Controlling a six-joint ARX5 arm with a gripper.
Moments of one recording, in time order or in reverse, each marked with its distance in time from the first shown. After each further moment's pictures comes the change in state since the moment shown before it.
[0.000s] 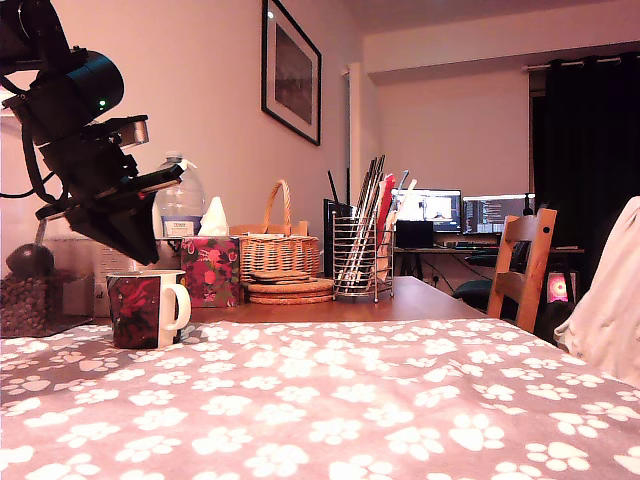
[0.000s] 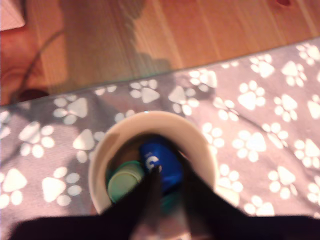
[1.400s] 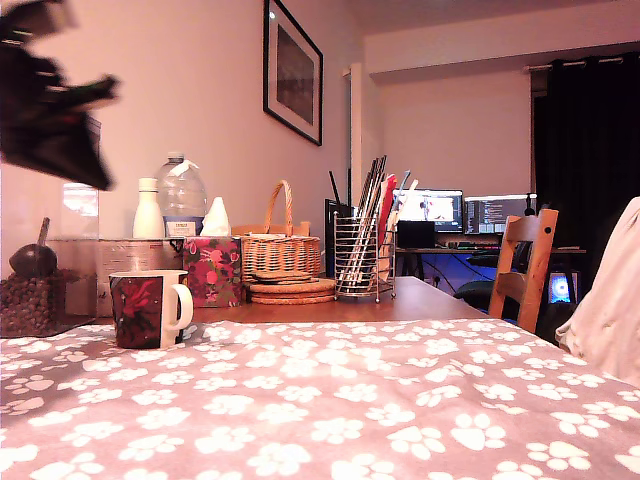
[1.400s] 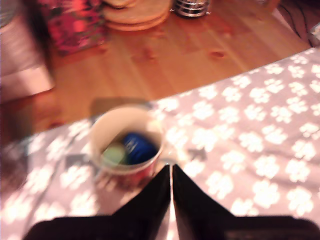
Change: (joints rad) arm 0.014 -0.608 -0.601 0.367 -0.010 0.039
